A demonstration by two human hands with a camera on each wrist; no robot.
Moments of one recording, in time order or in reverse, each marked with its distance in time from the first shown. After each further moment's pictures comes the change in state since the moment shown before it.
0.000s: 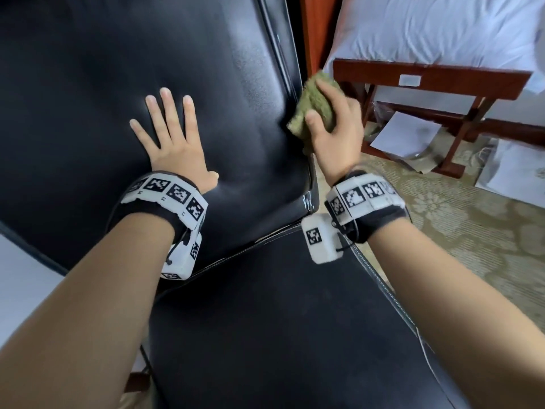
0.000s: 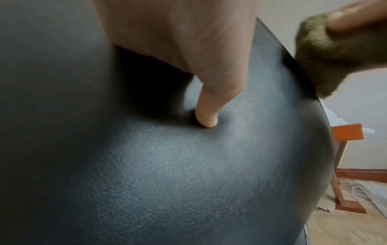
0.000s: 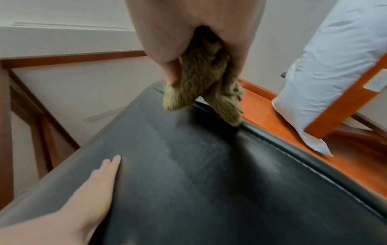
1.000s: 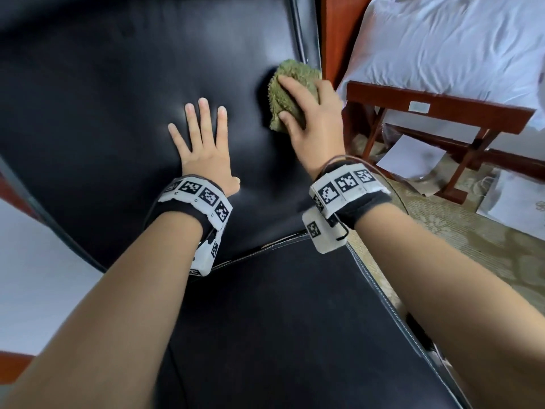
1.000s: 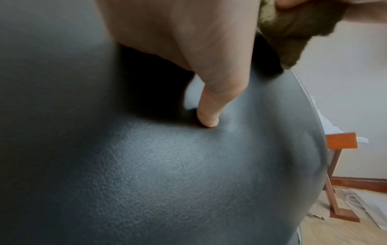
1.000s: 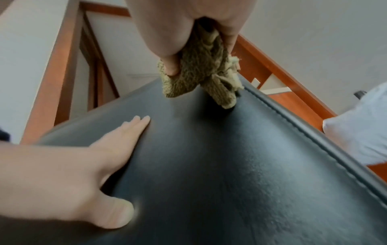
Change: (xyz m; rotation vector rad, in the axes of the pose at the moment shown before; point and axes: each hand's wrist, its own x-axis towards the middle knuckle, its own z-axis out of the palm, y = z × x) left_hand -0.006 -0.002 -0.009 0.008 -0.047 -0.006; right_hand 0.009 -0.058 0.031 -0.288 -0.178 -0.371
